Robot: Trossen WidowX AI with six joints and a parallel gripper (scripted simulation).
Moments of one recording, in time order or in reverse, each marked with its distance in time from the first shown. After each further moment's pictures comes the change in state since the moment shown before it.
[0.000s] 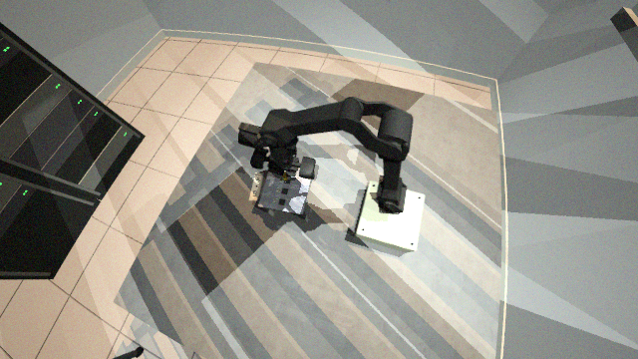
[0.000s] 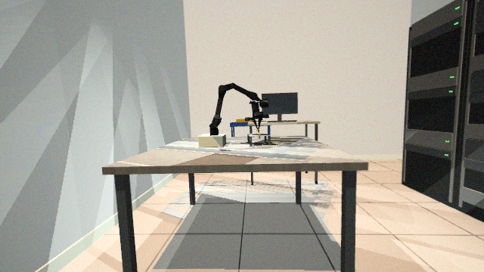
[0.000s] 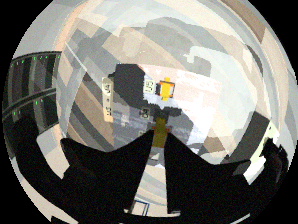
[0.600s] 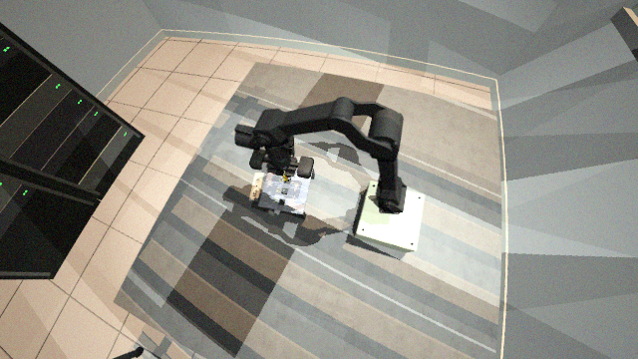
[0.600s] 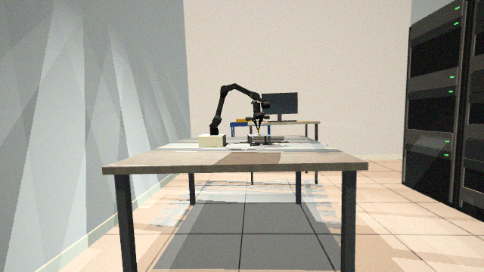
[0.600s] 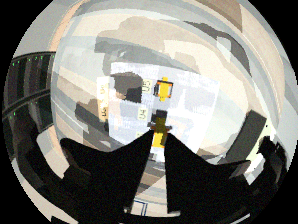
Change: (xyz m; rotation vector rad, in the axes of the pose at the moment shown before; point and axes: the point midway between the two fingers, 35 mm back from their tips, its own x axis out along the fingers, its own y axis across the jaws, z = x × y) arm 0.003 0.002 0.000 -0.002 0.000 -0.063
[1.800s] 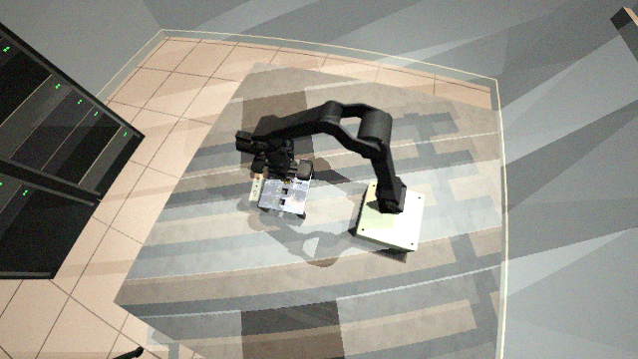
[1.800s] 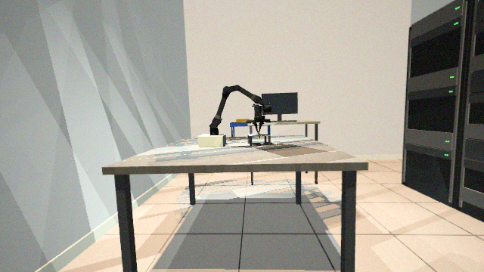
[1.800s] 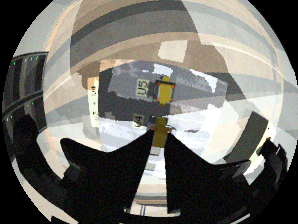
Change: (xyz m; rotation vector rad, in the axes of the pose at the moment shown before) arm 0.025 0.001 0.001 -0.002 0.000 -0.046
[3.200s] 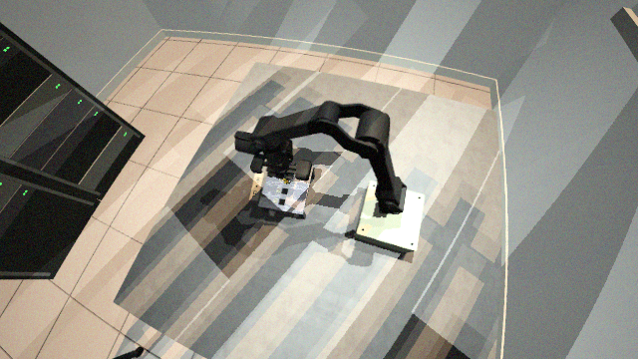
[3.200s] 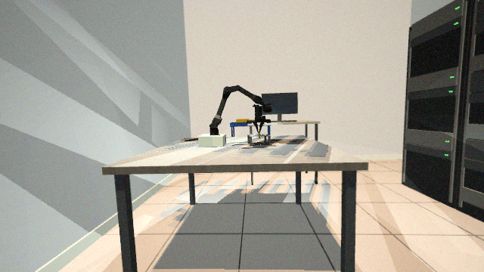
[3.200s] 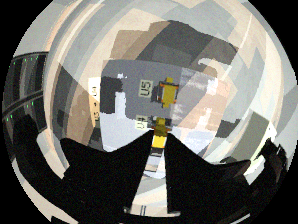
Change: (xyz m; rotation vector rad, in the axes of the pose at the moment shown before) arm 0.002 0.004 0.000 0.000 0.000 0.001
